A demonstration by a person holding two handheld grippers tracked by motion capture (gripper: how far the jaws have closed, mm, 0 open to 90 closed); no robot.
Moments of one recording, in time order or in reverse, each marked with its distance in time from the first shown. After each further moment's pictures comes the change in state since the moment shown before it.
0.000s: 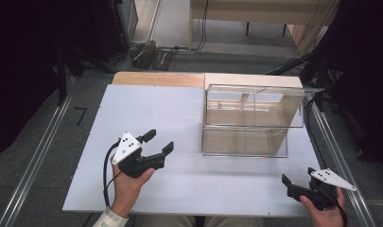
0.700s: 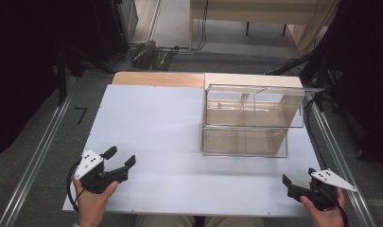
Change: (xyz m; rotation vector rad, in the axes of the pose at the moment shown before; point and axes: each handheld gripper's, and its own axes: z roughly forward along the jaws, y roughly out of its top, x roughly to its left) left arm 0.058 -0.047 -0.070 0.115 0.212 -0.070; right arm -0.001 -0.001 -0.001 0.001 -0.006 0.000
